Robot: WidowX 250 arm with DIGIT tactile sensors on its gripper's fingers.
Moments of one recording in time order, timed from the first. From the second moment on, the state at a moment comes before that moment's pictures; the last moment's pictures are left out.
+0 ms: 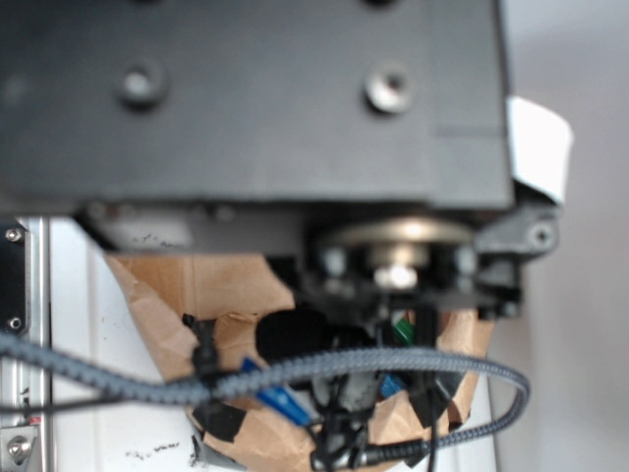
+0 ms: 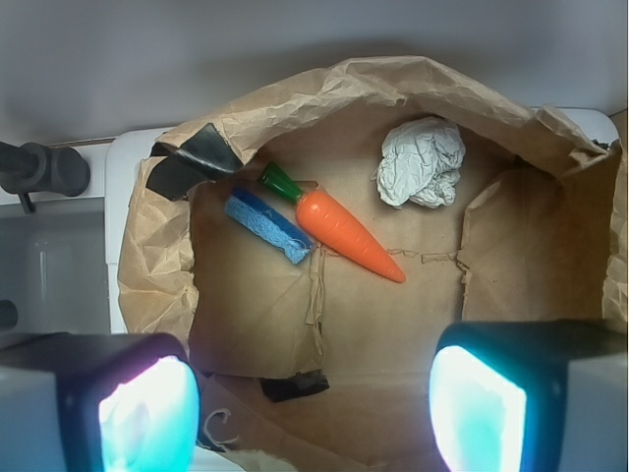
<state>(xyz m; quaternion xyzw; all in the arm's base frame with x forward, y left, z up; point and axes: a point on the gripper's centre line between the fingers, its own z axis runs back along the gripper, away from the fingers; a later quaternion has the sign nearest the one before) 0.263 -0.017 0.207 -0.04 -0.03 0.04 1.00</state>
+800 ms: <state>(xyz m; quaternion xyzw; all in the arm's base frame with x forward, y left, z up) 0.267 0.005 0.101 -0.03 -0.03 -0.11 0.99</state>
